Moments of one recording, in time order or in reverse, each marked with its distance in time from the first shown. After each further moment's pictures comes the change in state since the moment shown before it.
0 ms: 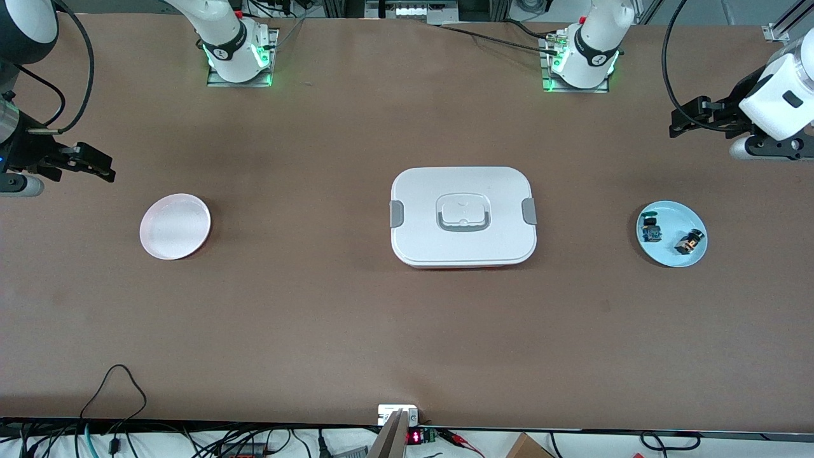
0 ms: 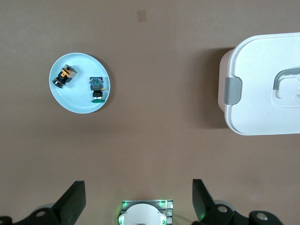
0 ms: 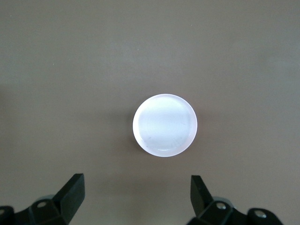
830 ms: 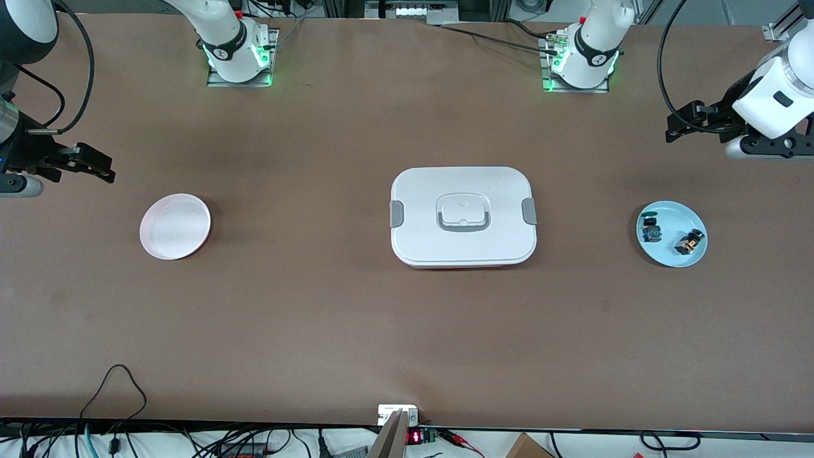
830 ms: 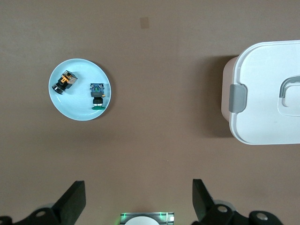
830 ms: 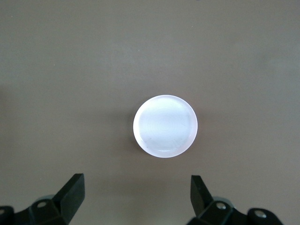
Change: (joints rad) left arm -0.017 -0.060 0.022 -0.116 0.000 0.104 0.001; right arm 0.003 0.006 0.000 0.004 0.000 0.000 -0.001
